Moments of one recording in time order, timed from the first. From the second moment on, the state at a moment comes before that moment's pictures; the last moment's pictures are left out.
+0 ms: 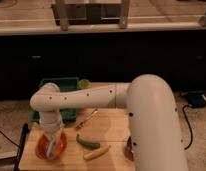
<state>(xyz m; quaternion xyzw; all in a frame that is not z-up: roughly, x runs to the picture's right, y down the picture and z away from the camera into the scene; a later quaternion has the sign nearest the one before) -0.227 0.242 0.704 -0.36 -0.31 -0.50 0.73</state>
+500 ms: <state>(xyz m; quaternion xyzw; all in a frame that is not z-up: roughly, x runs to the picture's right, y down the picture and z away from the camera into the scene) -0.215 0.224 0.729 -0.36 -0.30 -0.49 0.74</state>
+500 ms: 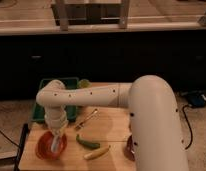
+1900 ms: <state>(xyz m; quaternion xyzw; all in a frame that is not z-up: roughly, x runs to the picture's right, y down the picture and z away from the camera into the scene) -0.282 0.263 0.725 -0.34 -0.38 -0.56 0.66</state>
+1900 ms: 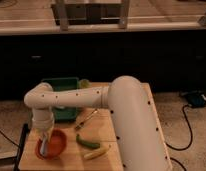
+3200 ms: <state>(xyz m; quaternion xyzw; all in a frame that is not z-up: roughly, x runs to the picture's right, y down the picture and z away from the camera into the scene) -0.232 0.236 0.752 -0.34 -0.37 -0.51 0.69</state>
